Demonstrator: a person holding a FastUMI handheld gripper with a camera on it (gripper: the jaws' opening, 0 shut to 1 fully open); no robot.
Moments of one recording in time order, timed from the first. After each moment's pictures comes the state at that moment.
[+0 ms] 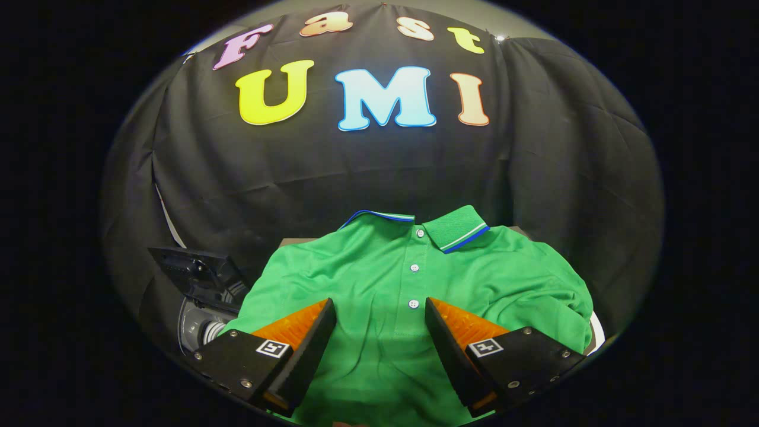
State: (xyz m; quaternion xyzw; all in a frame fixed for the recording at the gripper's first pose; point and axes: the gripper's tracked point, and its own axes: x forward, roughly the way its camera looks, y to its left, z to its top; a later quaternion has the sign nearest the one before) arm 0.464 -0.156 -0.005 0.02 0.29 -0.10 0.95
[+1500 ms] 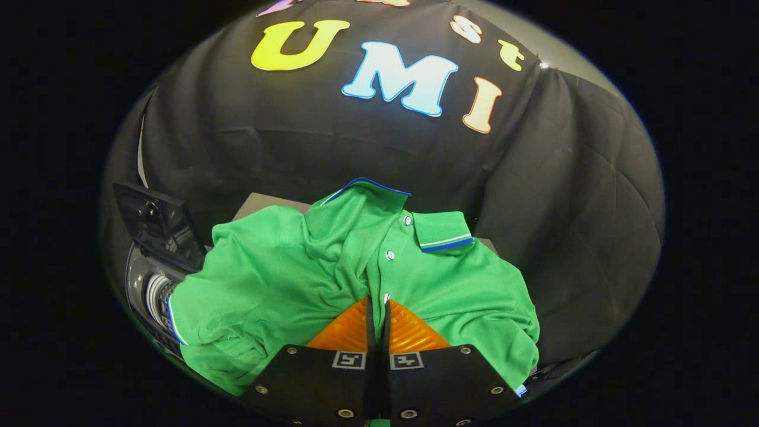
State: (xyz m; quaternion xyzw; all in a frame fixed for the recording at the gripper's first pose) arm 0.461 -0.163 -0.003 -0.13 0.35 -0.17 0.91
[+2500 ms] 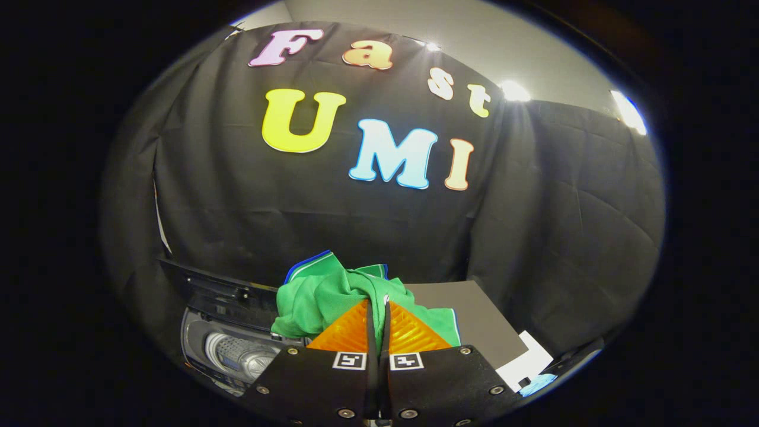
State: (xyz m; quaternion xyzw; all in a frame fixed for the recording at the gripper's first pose) arm 0.415 0.018 0.150 -0.11 0.22 -0.19 0.95
